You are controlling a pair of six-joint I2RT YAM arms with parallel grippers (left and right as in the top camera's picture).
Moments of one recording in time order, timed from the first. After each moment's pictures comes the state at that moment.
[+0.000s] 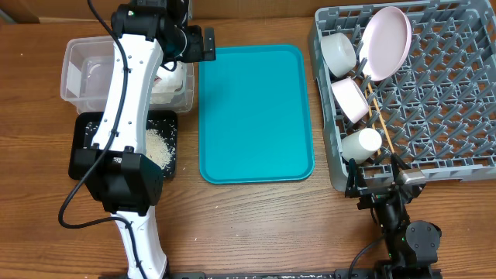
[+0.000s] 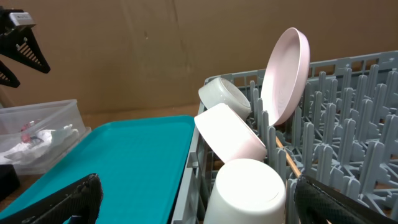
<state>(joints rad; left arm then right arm) -0.12 2.14 2.25 -1.21 0.14 -0.20 0.06 0.01 0.02 -0.02 -0.12 0.17</state>
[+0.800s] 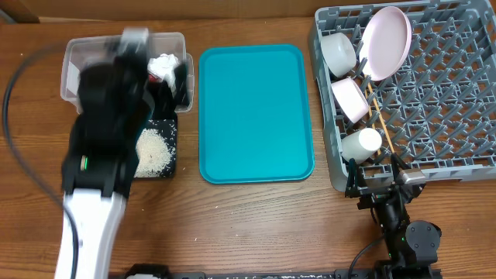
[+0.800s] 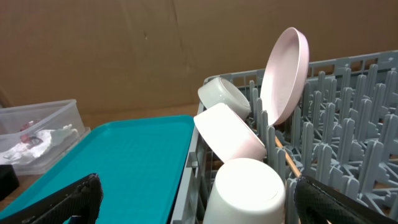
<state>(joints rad) -0.05 1.11 1.12 -0.41 0.09 -0.10 0.06 0.01 0.02 -0.03 -0.12 0.17</state>
